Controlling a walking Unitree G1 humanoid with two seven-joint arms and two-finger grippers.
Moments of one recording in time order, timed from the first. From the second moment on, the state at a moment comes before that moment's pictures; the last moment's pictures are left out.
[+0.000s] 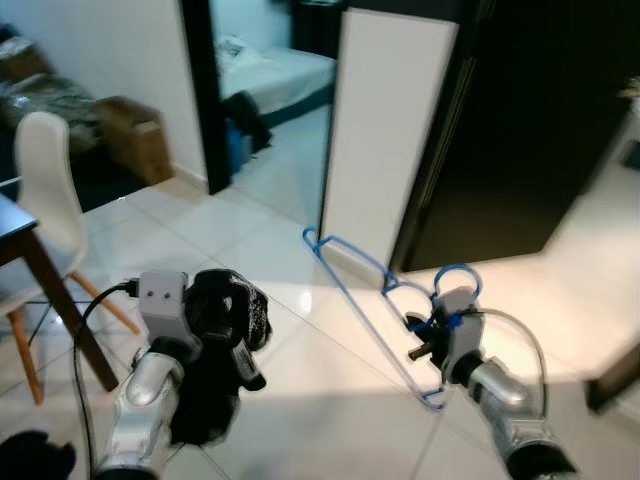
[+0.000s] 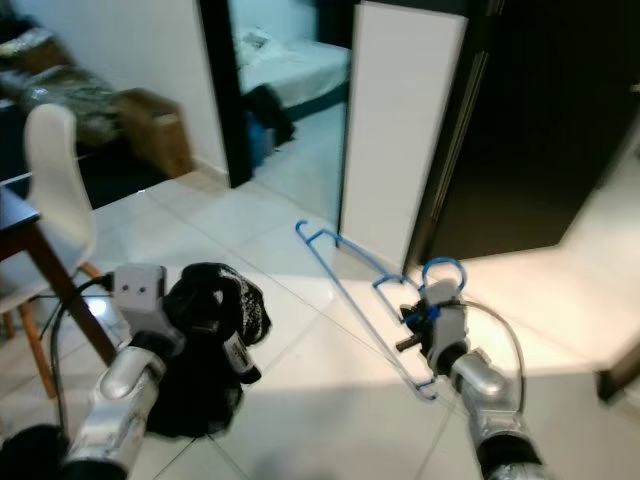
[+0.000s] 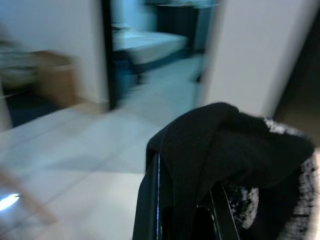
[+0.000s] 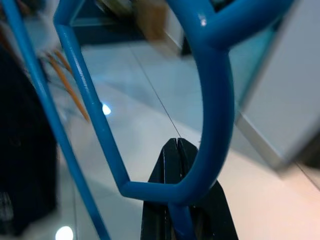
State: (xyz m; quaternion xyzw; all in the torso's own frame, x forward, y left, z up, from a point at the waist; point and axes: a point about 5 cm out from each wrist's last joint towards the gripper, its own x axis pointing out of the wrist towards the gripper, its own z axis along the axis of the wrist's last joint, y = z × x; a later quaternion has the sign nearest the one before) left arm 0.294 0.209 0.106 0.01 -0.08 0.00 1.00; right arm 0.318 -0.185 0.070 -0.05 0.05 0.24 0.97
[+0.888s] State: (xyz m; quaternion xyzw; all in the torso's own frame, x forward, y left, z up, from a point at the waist) left arm 0.307 0.199 0.210 0.02 -0.23 0.00 0.97; right arm 0.311 -0.203 0.066 -0.07 0.07 0.23 0.97
